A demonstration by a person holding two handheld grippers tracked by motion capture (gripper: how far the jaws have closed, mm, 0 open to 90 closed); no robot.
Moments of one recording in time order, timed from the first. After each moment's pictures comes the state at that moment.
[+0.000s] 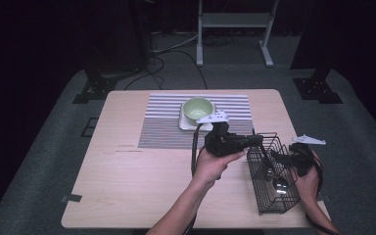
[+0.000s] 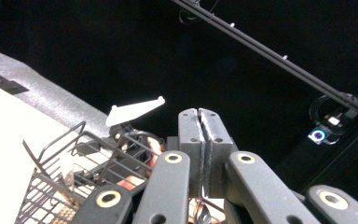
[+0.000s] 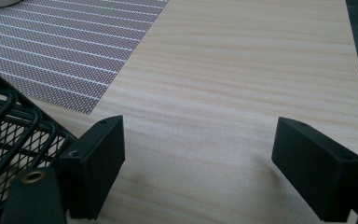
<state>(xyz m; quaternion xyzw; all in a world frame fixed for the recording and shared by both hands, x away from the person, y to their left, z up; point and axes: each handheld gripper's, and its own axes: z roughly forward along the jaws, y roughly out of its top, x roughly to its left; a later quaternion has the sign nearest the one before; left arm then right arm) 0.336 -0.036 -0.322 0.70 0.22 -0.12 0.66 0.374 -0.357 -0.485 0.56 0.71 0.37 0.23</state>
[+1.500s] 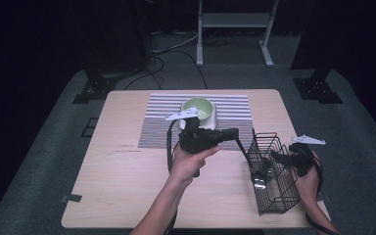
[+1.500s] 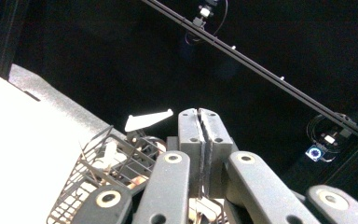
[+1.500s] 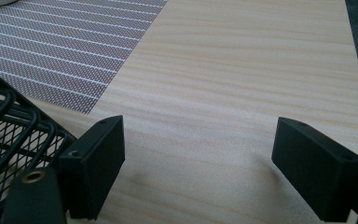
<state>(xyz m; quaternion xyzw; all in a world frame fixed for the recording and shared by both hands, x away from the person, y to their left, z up) 0.336 0.025 -0.314 0.68 0.24 -0.11 0.68 0.374 -0.357 -0.485 0.56 0.71 0.36 0.23</state>
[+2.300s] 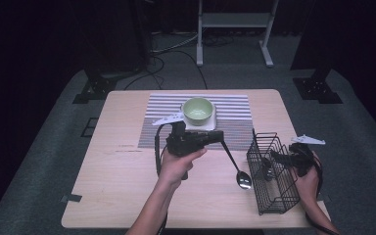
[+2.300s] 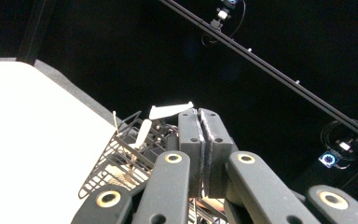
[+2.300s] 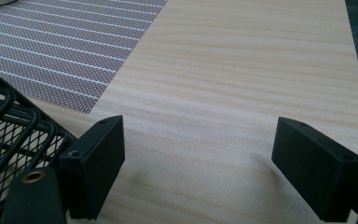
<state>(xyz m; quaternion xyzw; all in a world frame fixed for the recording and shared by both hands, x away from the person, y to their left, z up) 0.338 0.055 -0.332 0.67 0.27 -0.10 0.68 0.374 -0.356 -0.485 0.56 0.71 0.36 0.23</state>
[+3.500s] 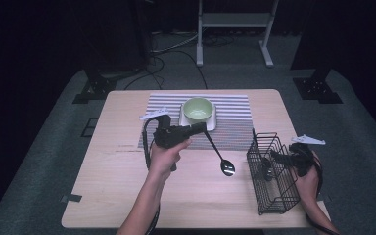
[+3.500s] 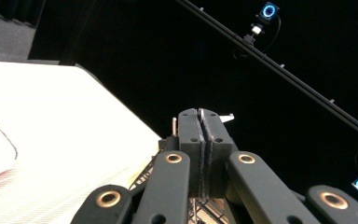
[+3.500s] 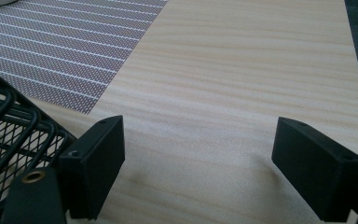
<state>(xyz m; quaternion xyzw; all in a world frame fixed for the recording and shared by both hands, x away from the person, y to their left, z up) 0.368 0.088 -0.346 0.66 0.33 -0.07 0.67 0.374 -0.356 -0.485 0.56 0.71 0.36 0.23</state>
